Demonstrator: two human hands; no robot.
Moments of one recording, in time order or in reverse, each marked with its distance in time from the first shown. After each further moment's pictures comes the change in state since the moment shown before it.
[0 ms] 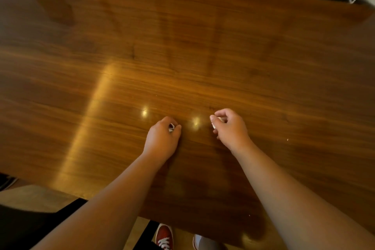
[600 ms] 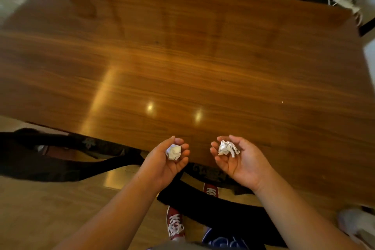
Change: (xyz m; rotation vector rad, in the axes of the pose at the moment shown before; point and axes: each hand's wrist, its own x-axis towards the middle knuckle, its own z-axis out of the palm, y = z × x) left_hand -0.192 -0.074 -0.061 -1.302 -0.404 -0.534; right_hand -0.230 0.018 0.016 1.164 -0.425 0.585
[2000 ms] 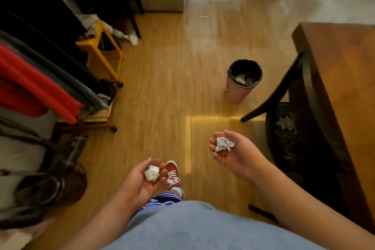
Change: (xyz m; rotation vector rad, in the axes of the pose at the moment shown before) left_hand -0.363 -0.275 -0.389 -1.219 0.708 0.578; right_hand -0.002 0.505 0.196 -1.356 -0.417 0.541
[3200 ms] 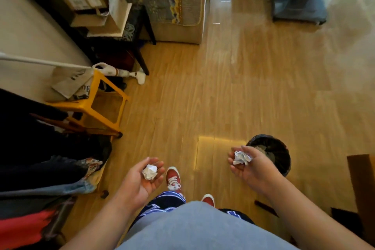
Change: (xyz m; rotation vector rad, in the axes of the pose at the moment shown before) left_hand 0.245 0.393 0.305 -0.103 0.087 0.119; right_hand 0.373 -0.422 0.097 -0.034 0.036 0.069
